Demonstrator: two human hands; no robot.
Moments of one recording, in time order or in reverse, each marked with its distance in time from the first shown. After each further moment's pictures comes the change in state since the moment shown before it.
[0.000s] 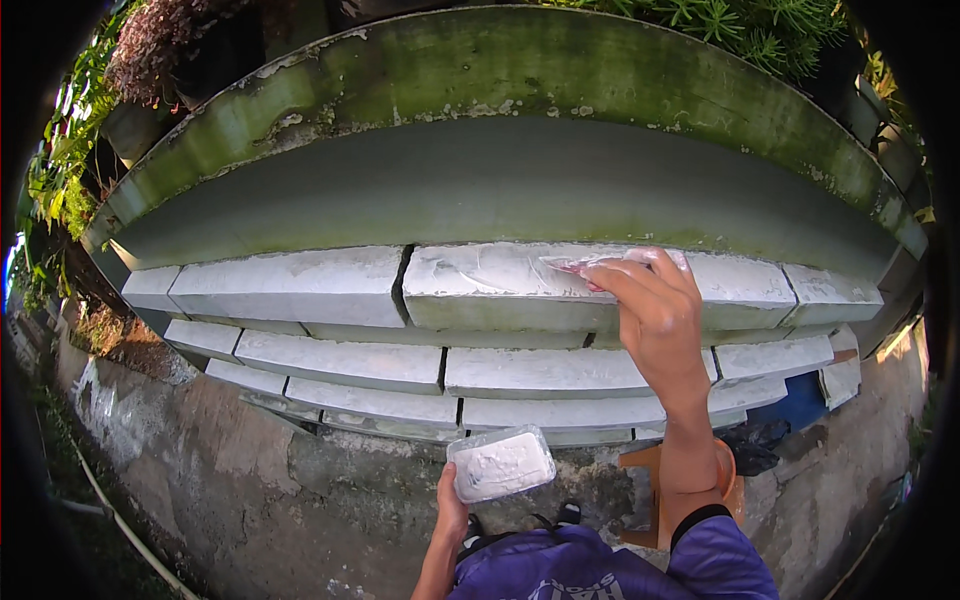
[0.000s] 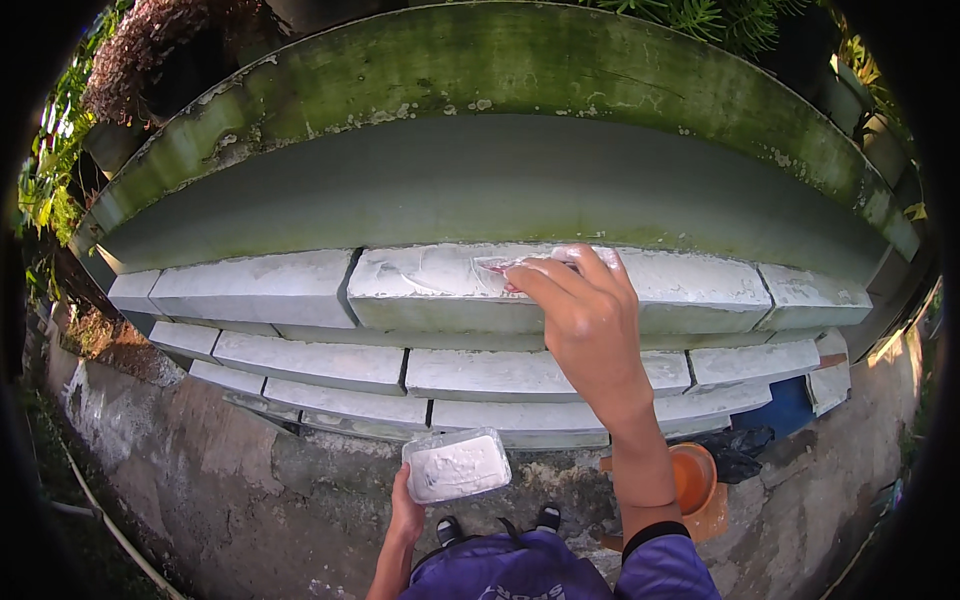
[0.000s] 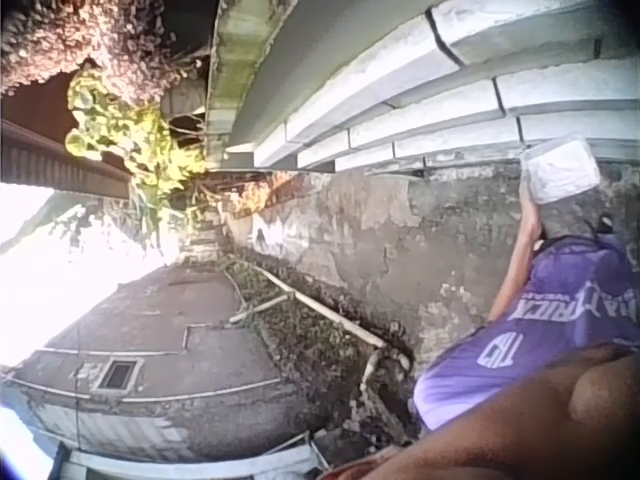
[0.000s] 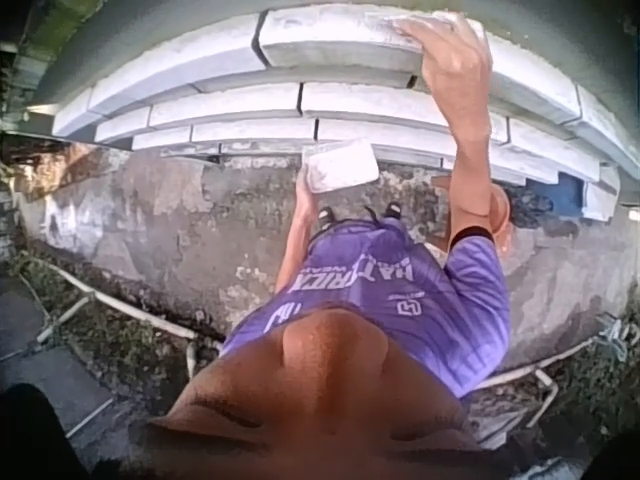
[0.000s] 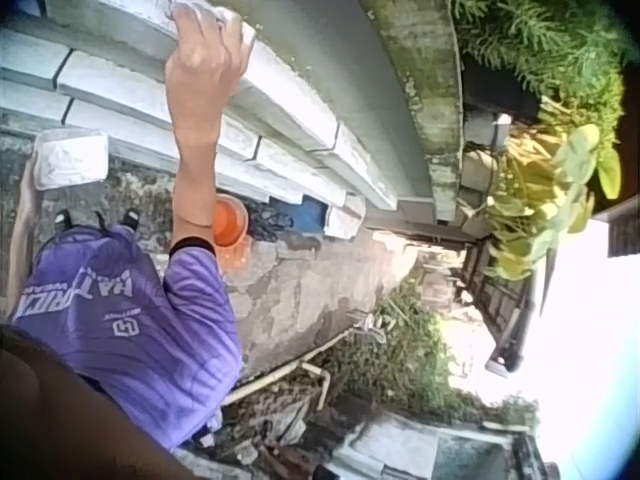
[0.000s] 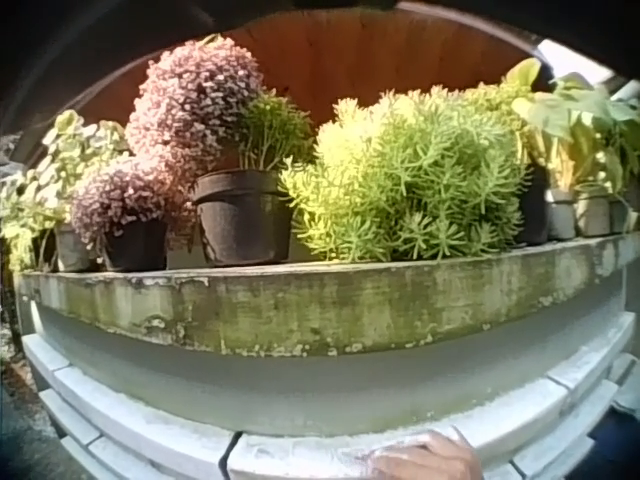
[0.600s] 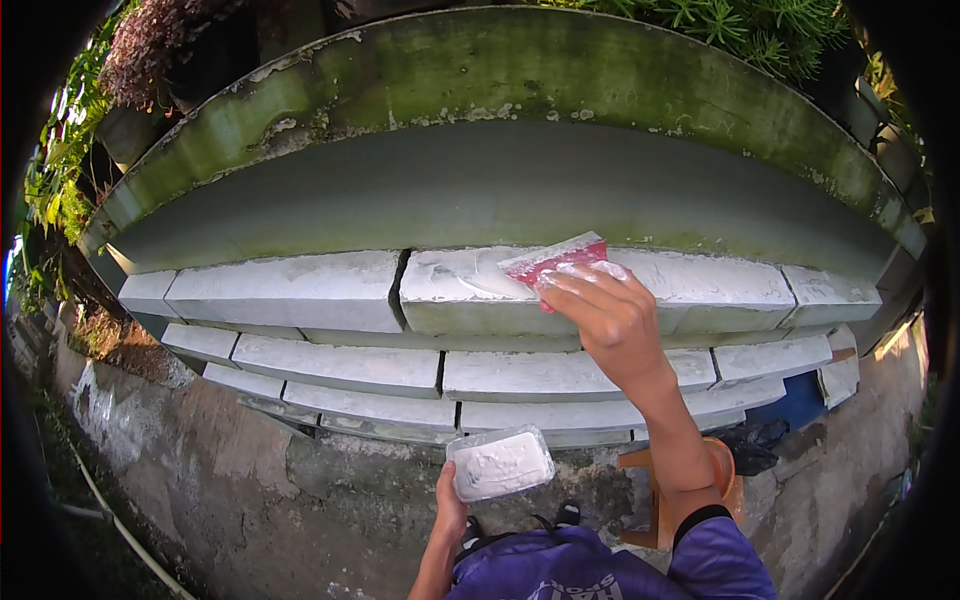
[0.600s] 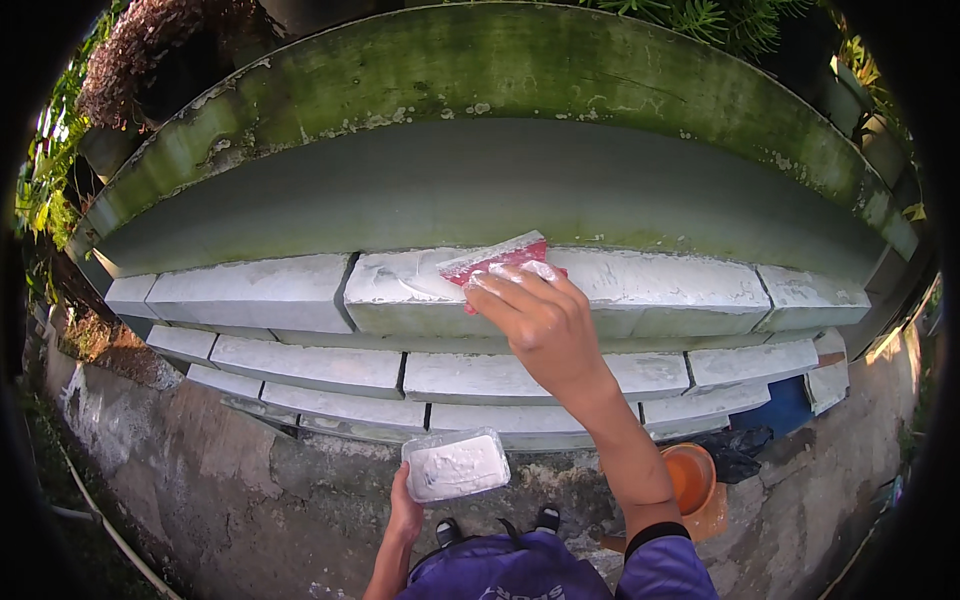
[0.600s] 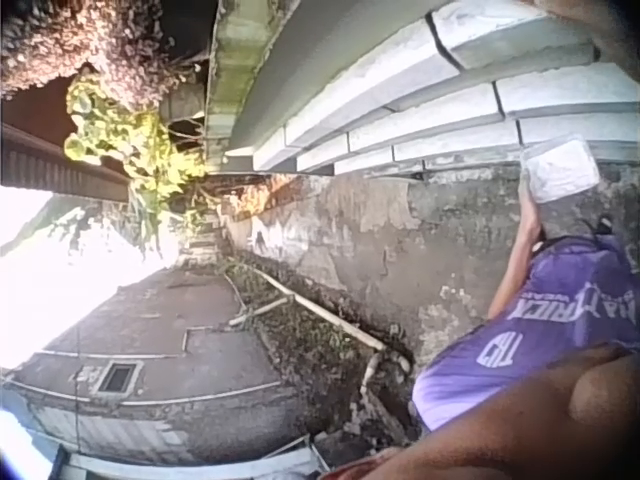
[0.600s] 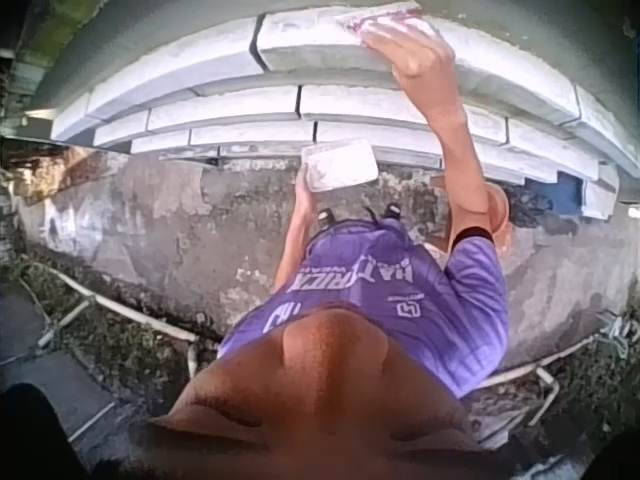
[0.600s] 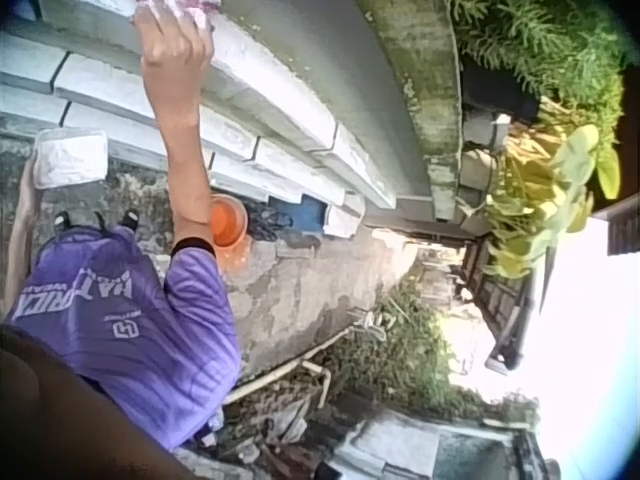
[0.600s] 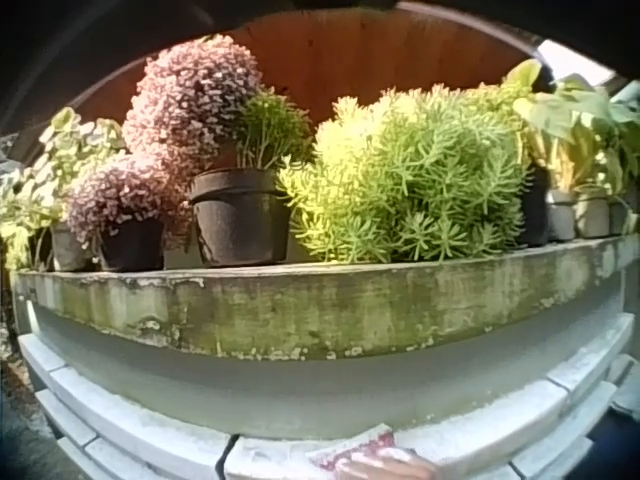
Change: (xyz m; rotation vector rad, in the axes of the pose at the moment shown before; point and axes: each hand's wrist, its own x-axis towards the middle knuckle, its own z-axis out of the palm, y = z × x) left_hand 0.003 0.013 0.011 0.010 -0.021 -0.019; right_hand -0.010 0.002 0.037 0.009 0.000 -0.116
